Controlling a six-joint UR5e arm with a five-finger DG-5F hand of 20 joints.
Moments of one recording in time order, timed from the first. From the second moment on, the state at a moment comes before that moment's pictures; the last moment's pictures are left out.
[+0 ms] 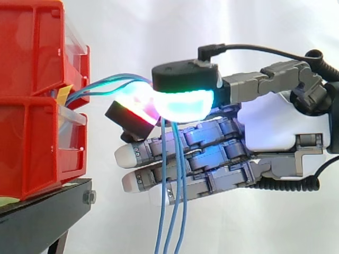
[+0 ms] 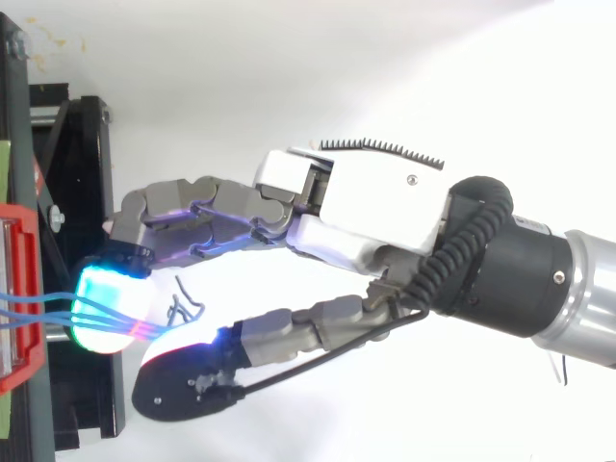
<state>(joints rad) 0.24 -2.30 -1.13 -2.86 -1.03 0.11</state>
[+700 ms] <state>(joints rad) 0.24 -2.30 -1.13 -2.86 -1.03 0.11</state>
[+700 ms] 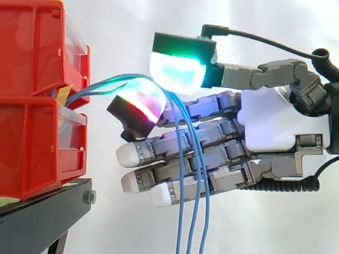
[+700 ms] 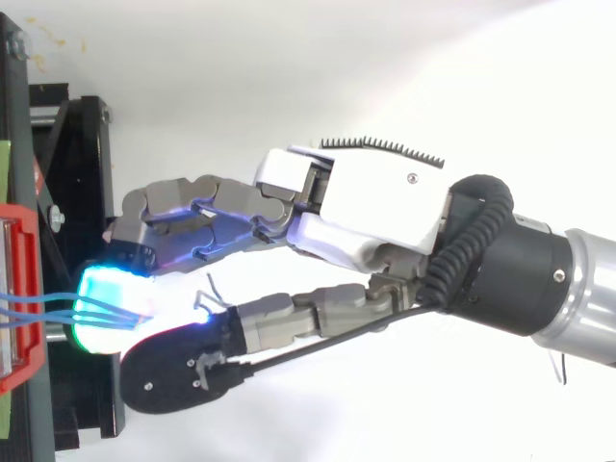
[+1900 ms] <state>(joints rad) 0.24 -2.30 -1.13 -2.86 -1.03 0.11</state>
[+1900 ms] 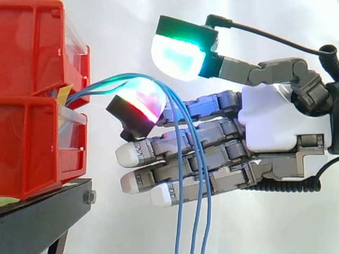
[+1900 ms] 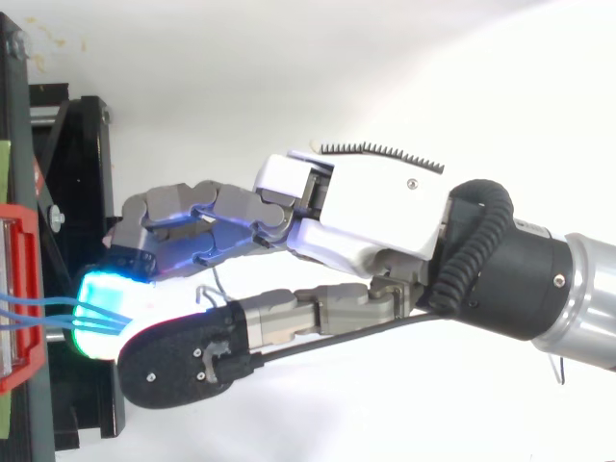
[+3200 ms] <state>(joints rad) 0.24 -2.30 -1.13 -2.87 -1.03 0.10</state>
